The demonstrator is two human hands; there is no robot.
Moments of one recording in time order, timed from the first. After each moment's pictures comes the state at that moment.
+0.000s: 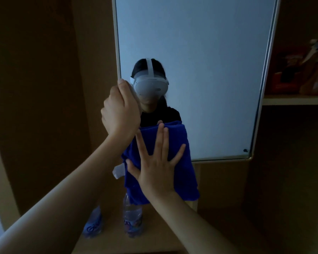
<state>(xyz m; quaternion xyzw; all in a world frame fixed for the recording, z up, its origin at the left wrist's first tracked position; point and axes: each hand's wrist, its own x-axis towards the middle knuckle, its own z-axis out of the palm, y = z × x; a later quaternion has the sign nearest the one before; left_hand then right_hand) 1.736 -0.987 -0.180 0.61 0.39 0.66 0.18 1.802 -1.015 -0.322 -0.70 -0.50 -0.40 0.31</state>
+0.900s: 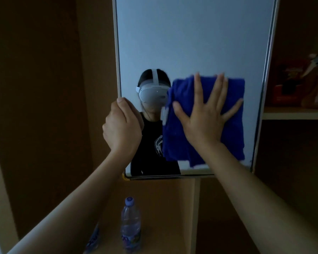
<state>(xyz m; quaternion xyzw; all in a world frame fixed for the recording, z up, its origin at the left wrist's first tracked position) 1.742 -0.992 -0.181 0.60 0.42 0.66 0.16 1.897 -1.044 -0.179 -0.70 -0.41 -0.43 0.40</state>
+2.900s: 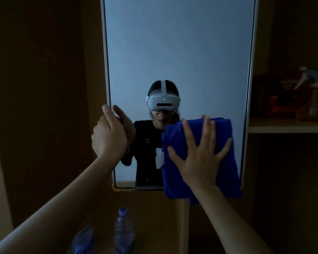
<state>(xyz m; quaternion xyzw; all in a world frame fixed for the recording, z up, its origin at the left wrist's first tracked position) 1.748 -0.999 -0.164 0.57 0.46 0.65 0.20 1.926 -1.060 -0.243 -0.69 -0.45 -0.43 0.37</state>
